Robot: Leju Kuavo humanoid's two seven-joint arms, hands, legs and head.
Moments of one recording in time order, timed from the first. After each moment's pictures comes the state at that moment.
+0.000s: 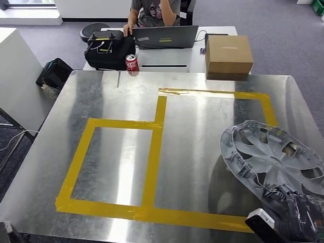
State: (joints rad) left arm 0.15 -0.13 0.36 -0.92 0.02 0.19 -0.32; right arm 0.59 -0.51 0.18 -2.13 0.95 -0.42 0.36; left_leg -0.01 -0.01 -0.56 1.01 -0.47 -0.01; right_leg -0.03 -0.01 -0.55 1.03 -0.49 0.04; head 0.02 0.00
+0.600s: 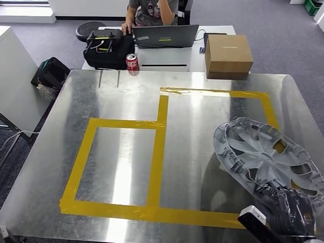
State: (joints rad) left arm 0.15 -0.13 0.36 -0.92 0.02 0.20 -0.33; right arm 0.55 -0.51 0.22 -2.10 0.96 -0.47 0.33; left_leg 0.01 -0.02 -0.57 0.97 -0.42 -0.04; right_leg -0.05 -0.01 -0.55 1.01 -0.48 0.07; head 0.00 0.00
